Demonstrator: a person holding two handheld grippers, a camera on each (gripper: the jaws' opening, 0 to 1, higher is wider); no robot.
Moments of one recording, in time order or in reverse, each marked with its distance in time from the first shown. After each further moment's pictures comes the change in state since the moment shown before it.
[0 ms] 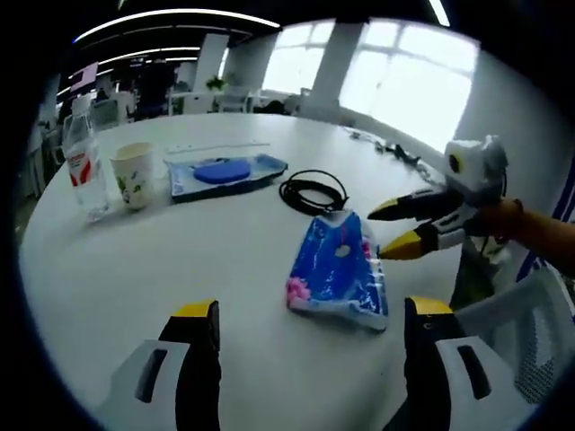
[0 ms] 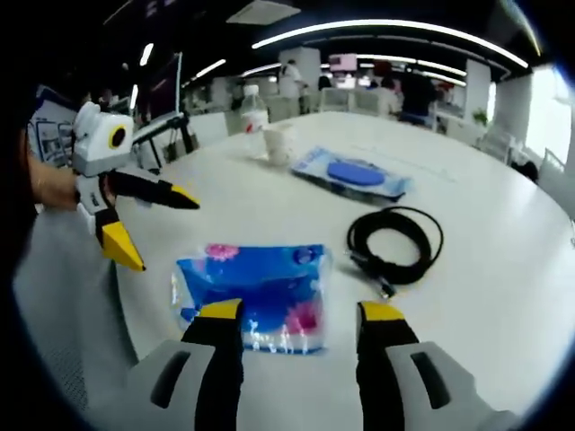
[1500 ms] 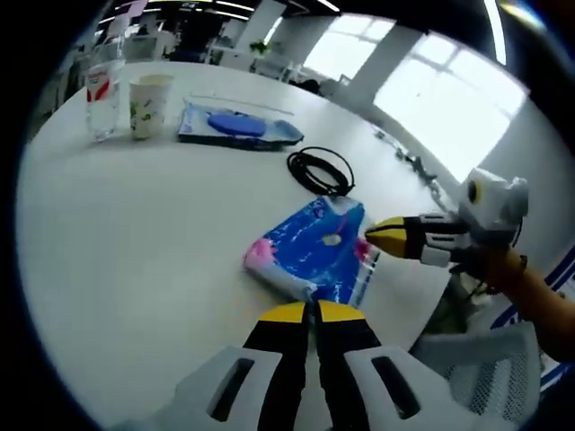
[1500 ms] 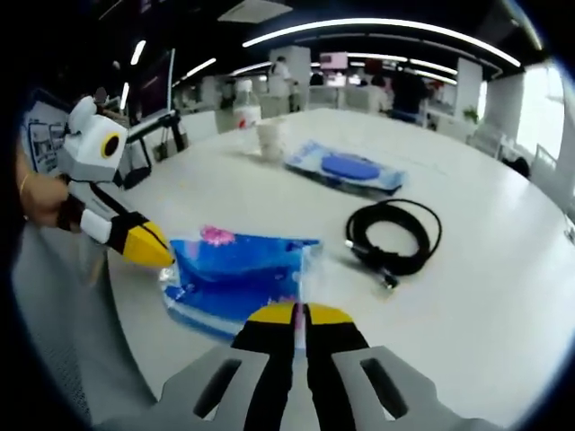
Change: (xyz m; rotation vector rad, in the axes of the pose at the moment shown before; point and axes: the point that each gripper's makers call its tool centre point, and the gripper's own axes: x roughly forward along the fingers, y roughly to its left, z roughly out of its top) left arm 0.007 -0.013 -0.017 -0.292 0.084 0.013; right arm -0.002 0.005 -0.001 0.038 -0.002 -0.043
